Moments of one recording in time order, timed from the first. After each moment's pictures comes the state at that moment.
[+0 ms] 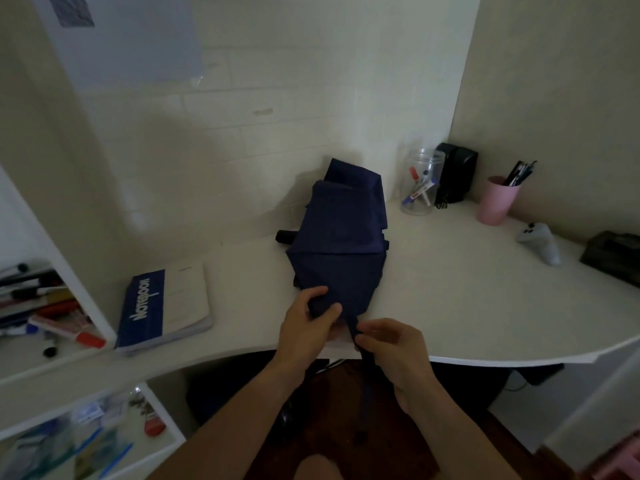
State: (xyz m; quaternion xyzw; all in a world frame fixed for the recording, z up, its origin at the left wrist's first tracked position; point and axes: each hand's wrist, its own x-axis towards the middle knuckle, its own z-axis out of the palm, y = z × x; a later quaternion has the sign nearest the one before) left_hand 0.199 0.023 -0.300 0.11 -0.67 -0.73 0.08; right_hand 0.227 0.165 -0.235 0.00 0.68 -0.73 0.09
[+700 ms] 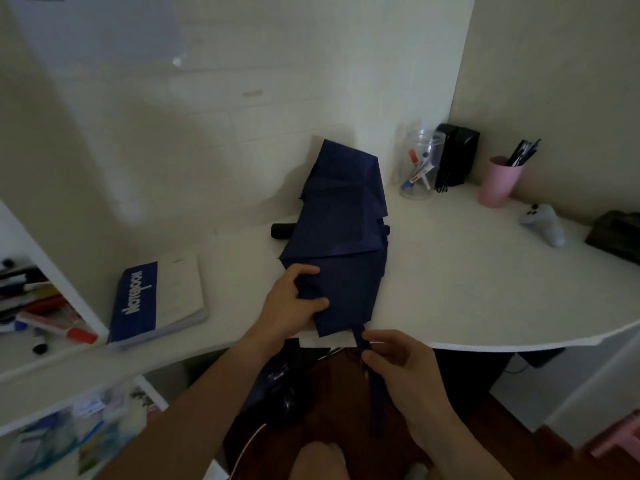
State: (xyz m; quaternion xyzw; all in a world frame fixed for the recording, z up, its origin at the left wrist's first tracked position) left_hand 0.183 -0.011 -0.287 0.06 -0.80 -0.59 0.05; right_hand 0.243 0.195 -0.315 0.03 0.72 -0.70 0.04
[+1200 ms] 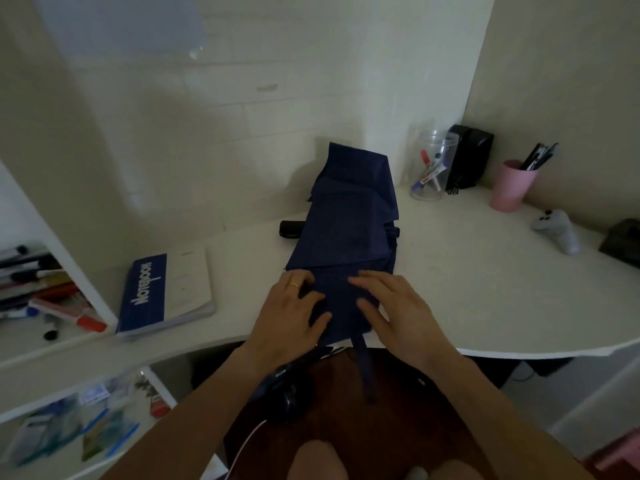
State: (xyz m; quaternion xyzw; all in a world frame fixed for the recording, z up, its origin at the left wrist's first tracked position) left_hand 0.195 -0.032 -0.318 -0.13 -0.95 -0.10 0.25; right_hand 0.178 0.199 -0.283 -0.32 0.90 -0.27 -0.16
